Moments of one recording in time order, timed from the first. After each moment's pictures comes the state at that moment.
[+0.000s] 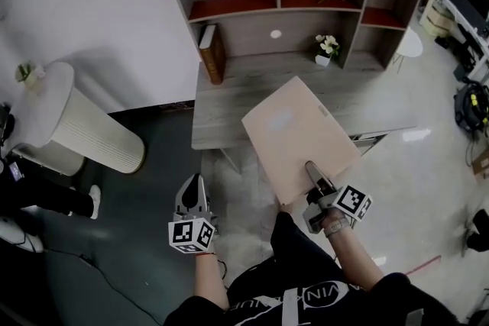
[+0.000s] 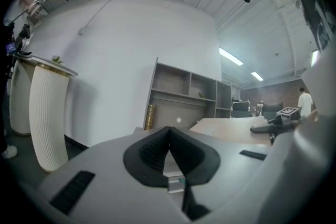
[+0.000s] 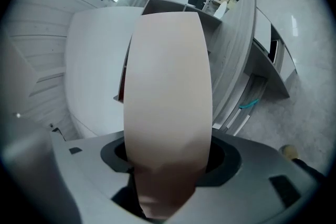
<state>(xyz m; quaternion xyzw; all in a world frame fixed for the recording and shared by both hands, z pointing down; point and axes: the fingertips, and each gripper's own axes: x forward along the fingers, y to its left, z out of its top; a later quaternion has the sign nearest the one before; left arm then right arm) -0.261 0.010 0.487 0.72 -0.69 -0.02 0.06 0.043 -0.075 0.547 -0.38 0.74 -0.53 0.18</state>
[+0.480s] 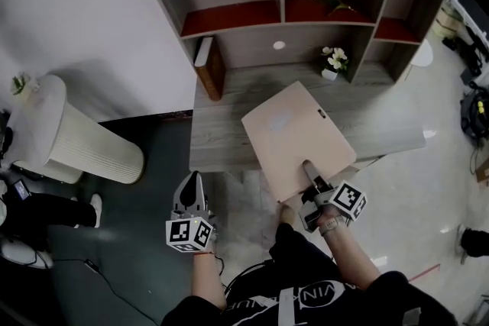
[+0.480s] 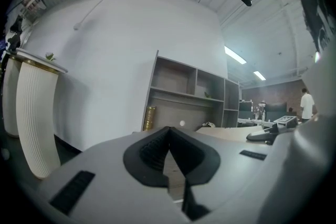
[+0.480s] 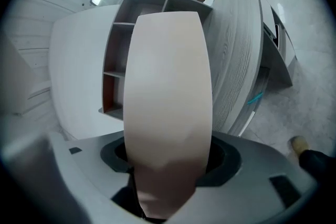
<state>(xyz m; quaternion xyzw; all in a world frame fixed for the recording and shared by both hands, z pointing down) -0.276 -0.092 0.473 0.72 -0.69 -0.02 0.07 0.020 -0.179 0.567 -0.37 0.69 -0.58 0.19</state>
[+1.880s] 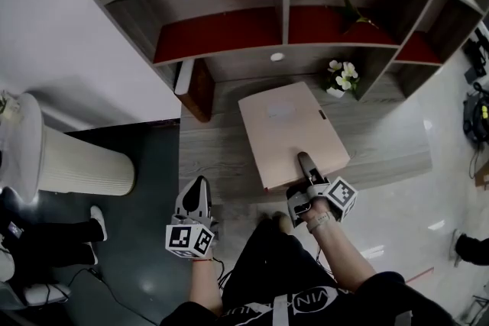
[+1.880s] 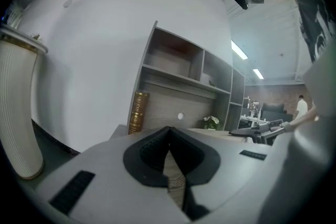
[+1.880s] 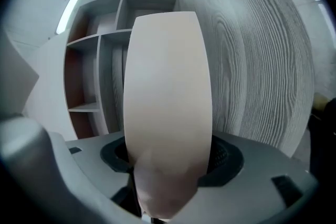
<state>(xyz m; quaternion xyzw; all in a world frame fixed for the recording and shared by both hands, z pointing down) -0.268 -0.227 0.507 0.74 -0.66 0.01 0.12 -0.010 -0.325 0.603 -0.38 0.55 -0.68 0.29</state>
